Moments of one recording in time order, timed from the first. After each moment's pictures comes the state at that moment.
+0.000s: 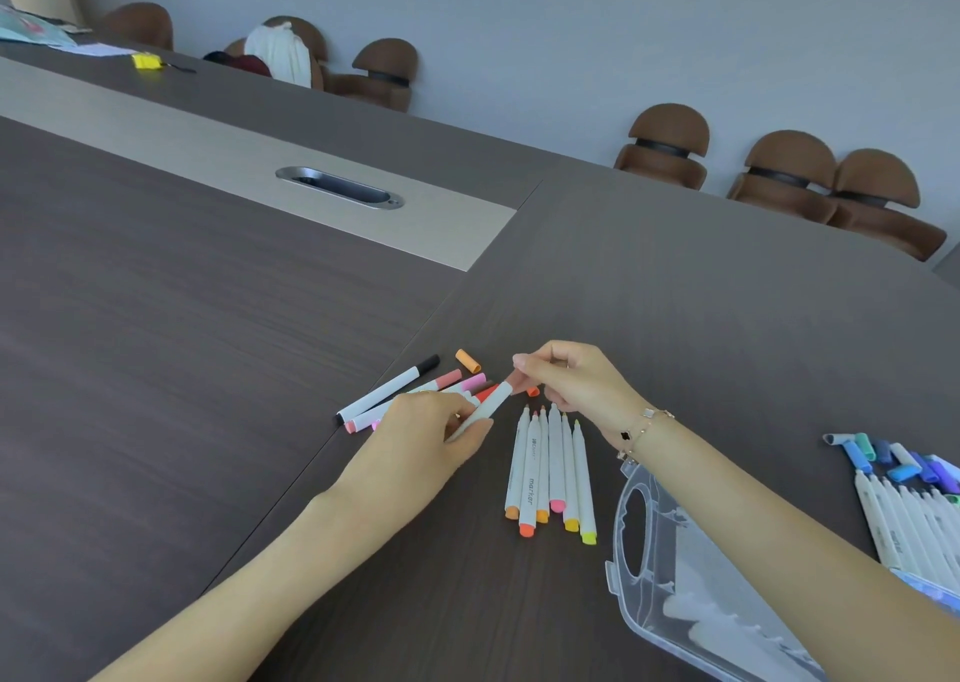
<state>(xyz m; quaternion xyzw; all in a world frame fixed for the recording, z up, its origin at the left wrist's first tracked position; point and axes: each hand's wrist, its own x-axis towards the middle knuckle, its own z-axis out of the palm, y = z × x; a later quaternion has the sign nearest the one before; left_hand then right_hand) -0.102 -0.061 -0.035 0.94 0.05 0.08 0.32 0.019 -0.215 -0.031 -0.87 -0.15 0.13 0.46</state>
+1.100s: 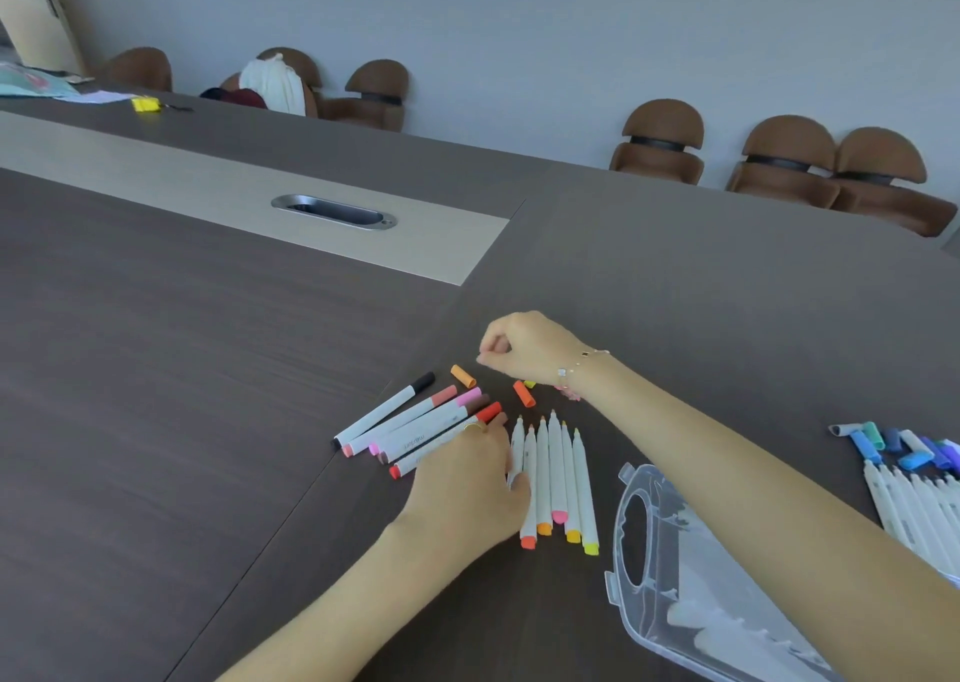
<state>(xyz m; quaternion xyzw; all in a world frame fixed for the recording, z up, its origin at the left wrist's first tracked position) -0.092 -0.104 -0.039 0.97 0.04 0.00 0.23 0.061 -0.178 -0.009 -0.93 -0.32 0.06 0.17</state>
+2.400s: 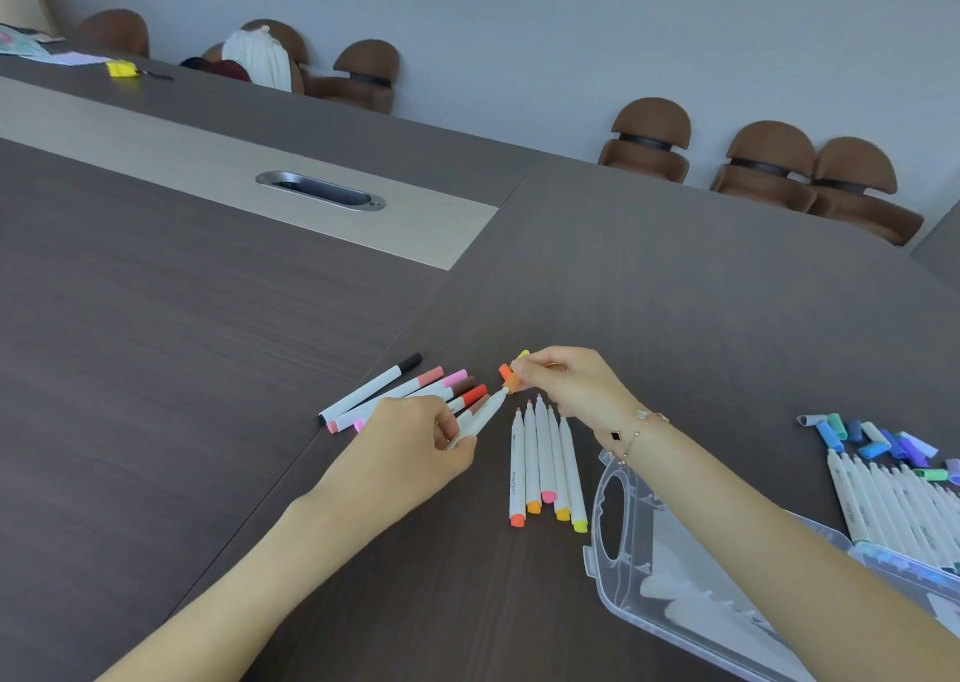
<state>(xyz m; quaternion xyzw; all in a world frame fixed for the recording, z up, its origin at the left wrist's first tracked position) -0.103 -0.065 -0.039 0.95 0.08 0.05 0.31 0.000 -0.227 -0.021 -0.87 -0.11 0.11 0.47</state>
